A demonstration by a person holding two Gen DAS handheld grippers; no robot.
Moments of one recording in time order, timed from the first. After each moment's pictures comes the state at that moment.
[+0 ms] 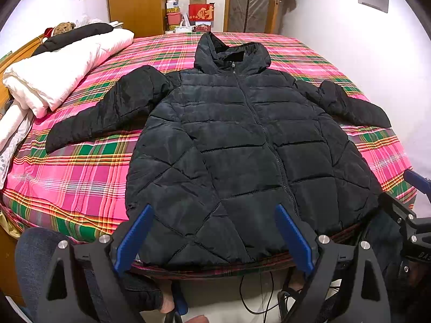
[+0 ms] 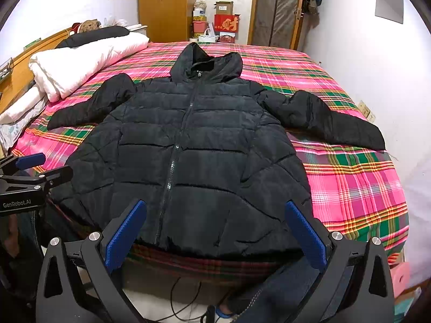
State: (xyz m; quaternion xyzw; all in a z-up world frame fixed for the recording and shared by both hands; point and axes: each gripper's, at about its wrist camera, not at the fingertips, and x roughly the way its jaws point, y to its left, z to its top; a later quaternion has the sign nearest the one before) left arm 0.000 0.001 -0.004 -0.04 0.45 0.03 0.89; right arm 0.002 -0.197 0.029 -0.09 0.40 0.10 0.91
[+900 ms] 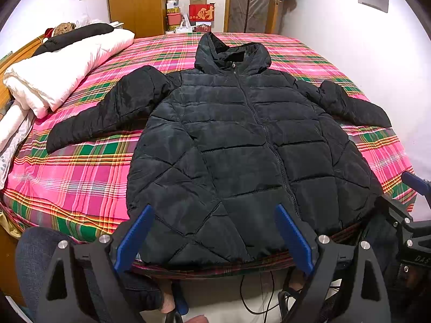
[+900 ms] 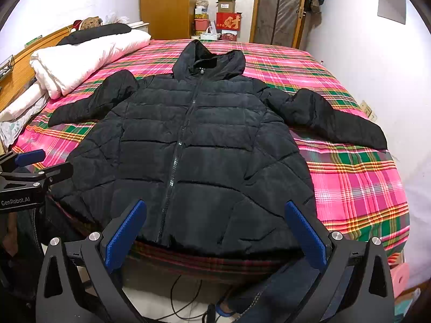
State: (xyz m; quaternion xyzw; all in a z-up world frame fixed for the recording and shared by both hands) left arm -0.001 0.000 -0.004 -0.04 0.45 0.02 0.89; right arm 0.001 -0.193 0.025 -0.09 0.41 0.10 0.90
